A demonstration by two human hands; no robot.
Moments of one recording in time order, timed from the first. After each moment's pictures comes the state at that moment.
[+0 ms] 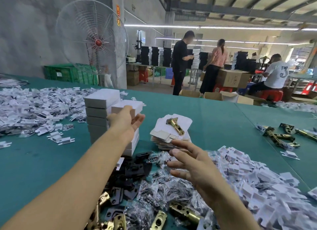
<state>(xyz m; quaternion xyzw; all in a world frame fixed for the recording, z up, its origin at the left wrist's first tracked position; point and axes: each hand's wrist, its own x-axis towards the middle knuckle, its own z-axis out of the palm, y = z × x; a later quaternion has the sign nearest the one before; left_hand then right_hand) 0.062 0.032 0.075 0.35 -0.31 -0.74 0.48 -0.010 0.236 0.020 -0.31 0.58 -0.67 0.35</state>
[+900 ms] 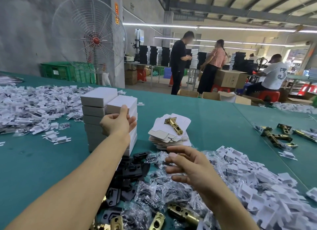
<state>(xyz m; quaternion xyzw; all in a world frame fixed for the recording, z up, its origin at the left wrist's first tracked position) 0.052 0.017 0.044 0.41 -0.32 -0.64 0.57 -0.012 0.239 0.017 -0.33 0.63 -0.62 0.34</state>
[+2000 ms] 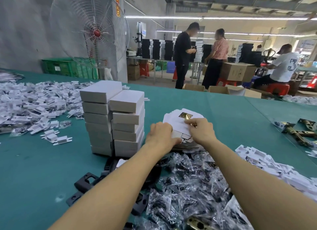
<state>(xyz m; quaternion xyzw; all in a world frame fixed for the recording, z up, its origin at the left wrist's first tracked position) -0.016 0.017 -0.016 0.34 -0.91 -0.15 0.17 -0.146 0.100 -0.013 -0.33 0.86 -0.39 0.04</state>
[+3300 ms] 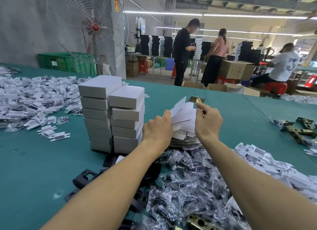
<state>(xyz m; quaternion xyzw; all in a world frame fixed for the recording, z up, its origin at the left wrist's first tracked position) -0.012 0.016 -0.015 0.34 -0.91 0.00 0.26 -0.135 0.100 -0.005 -0.28 0.79 -0.53 -0.15</state>
